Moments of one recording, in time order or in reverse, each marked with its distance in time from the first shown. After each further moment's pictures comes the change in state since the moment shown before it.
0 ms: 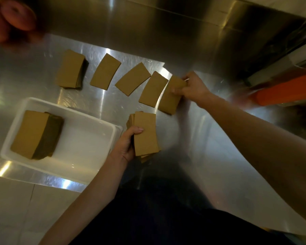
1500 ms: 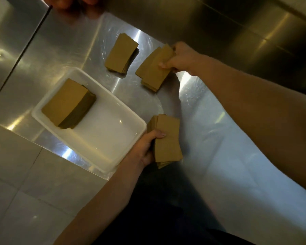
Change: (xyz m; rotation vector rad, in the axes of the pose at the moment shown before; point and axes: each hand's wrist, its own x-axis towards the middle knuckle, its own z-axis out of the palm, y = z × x) left_hand -0.037 0.012 -0.017 -0.201 0.060 0.003; right_hand 0.045 -0.165 0.107 -0.212 -0.362 -0.178
